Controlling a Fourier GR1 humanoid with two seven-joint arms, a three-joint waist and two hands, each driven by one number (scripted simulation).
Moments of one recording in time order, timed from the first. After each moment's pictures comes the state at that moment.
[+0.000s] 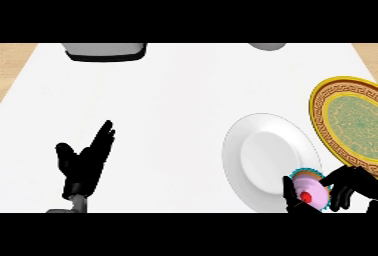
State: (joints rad) left arm 0.02 0.15 -0.10 -1.46 0.15 0.09 0.17; right arm 0.33 -0.03 0.20 -2.23 0.89 -0.35 0.33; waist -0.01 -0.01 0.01
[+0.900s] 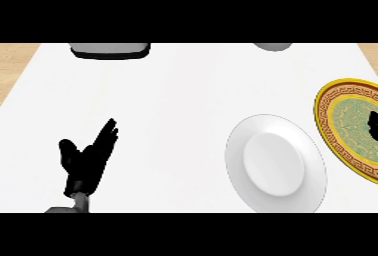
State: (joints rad) left arm 0.01 0.14 -0.10 -1.47 0.14 0.07 0.21; right arm -0.16 -0.38 -0.45 -1.37 0.37 -0.45 -0.14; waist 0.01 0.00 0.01
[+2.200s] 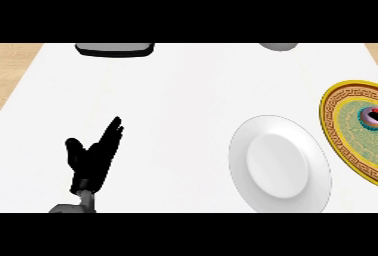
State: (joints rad) left arm -0.01 0.11 -0.11 -1.46 0.12 0.06 0.20; right arm -0.58 -0.65 -0.65 -0.37 0.21 -0.14 -0.60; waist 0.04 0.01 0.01
